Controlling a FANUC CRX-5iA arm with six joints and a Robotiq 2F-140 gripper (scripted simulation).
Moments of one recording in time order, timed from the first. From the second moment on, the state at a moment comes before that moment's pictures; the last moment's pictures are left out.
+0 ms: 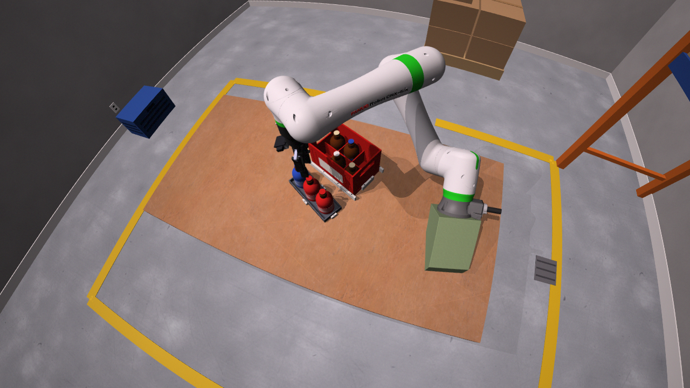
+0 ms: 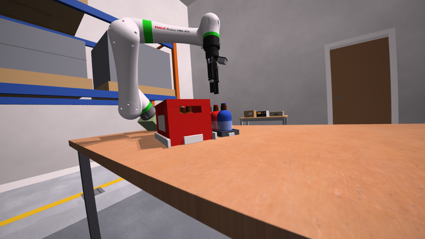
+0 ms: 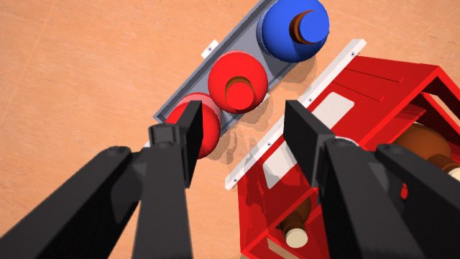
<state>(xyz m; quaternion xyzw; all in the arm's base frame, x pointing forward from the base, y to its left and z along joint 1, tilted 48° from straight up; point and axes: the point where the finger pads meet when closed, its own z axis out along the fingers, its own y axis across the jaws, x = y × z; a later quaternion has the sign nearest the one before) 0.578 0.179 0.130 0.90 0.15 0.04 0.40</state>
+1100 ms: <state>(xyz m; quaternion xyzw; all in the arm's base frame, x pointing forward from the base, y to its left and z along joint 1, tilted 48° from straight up) 0.581 0.168 0.120 0.90 0.15 0.04 0.40</state>
